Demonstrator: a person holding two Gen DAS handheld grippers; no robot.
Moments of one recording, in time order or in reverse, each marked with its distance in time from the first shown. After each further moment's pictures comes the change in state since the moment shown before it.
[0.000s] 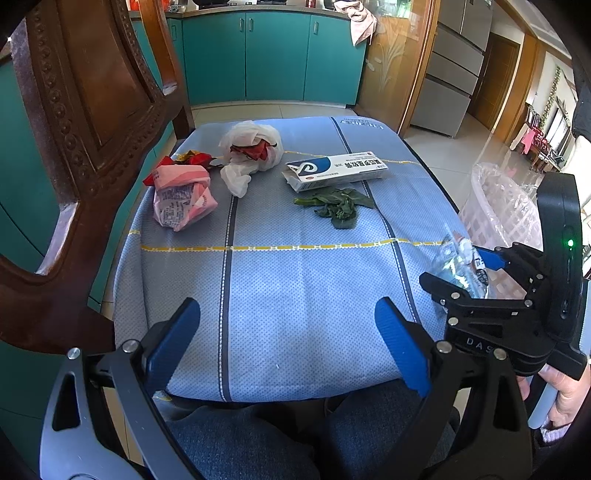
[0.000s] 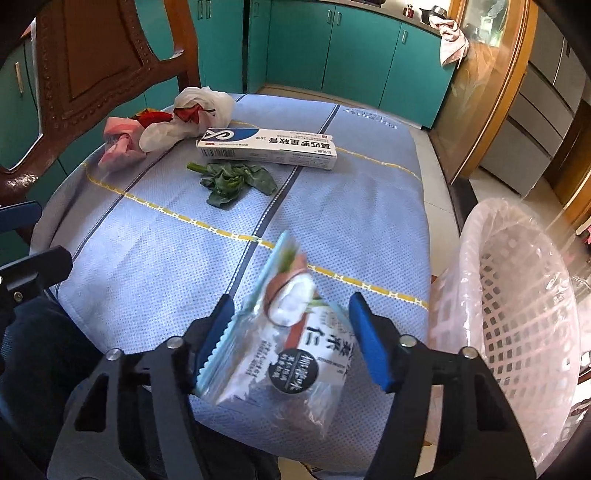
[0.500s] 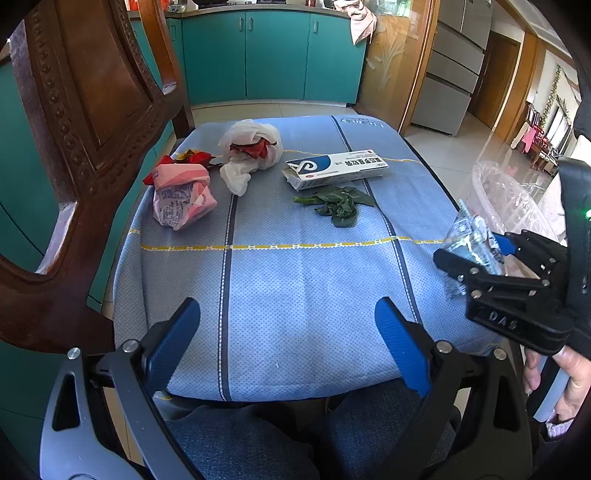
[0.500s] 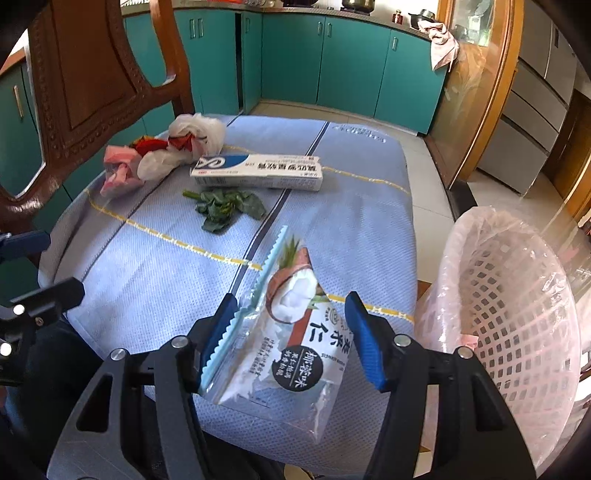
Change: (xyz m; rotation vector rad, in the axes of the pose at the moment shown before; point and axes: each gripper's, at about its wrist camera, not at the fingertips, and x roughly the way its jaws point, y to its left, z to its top) left arm 0.001 -0.001 0.000 0.001 0.003 0.004; right arm -0.012 -0.012 0.009 0.051 -0.058 0.018
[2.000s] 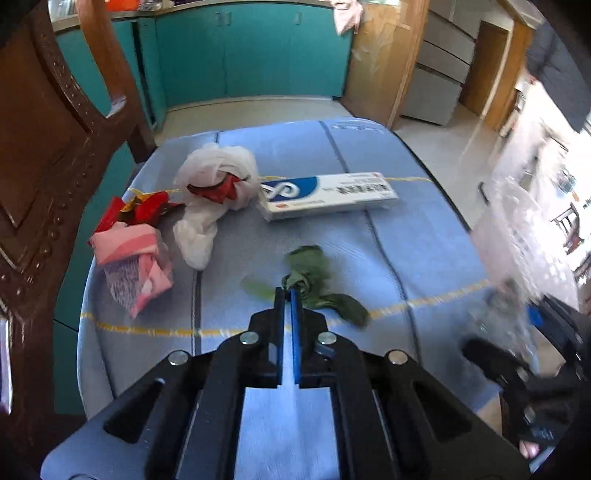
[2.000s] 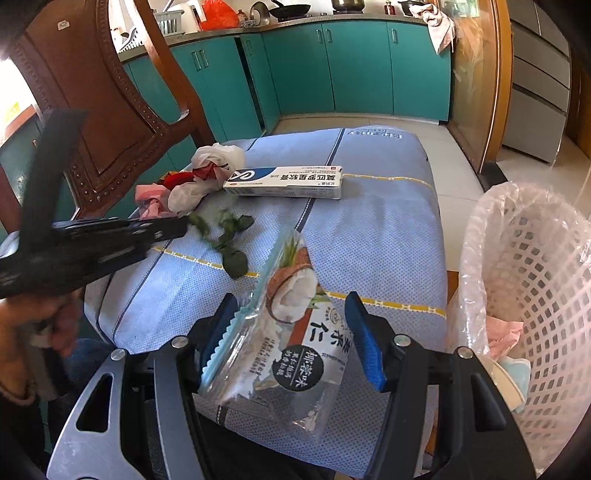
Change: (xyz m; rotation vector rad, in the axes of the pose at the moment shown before) left arm 0.057 -0.012 0.060 0.063 0.030 -0.050; right arm -0.011 -0.015 -0.009 0.132 -0.056 0.195
